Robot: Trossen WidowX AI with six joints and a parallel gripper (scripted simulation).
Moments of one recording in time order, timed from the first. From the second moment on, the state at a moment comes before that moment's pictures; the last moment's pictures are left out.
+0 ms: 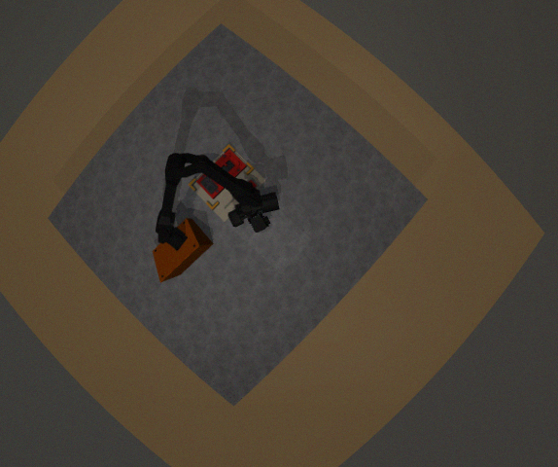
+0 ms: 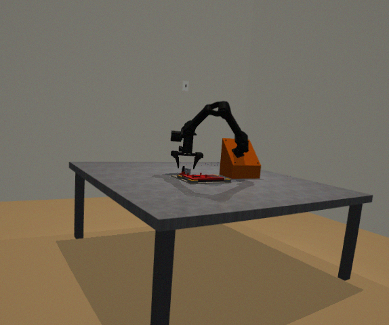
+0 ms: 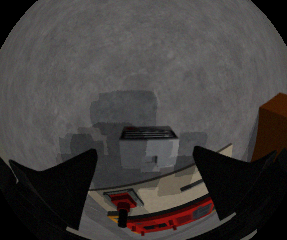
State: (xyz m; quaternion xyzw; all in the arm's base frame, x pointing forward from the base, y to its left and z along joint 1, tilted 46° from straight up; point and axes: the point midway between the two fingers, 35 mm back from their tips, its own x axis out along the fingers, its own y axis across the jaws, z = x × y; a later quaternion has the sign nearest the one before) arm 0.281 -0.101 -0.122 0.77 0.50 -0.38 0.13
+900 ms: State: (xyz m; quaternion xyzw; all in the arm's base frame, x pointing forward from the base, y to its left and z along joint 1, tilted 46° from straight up) arm 0.283 -0.086 -0.136 0.77 0.50 -0.38 0.12
